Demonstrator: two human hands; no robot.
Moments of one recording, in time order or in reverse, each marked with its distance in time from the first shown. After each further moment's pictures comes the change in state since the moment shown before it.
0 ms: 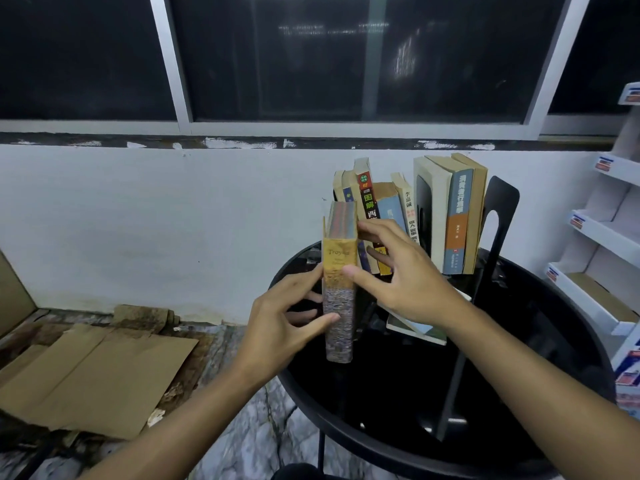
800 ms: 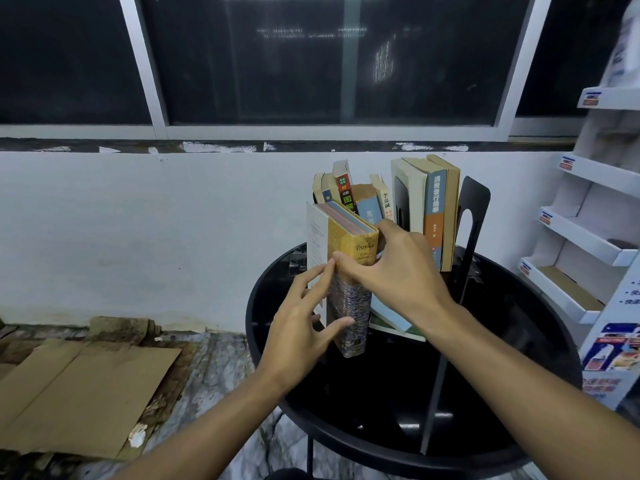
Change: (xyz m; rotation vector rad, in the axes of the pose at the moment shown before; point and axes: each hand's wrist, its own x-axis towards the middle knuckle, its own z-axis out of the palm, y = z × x) left_hand 0.011 -0.008 0.046 0.205 -0.045 0.033; right_hand -0.003 -0.025 -0.010 -0.368 0.327 0.211
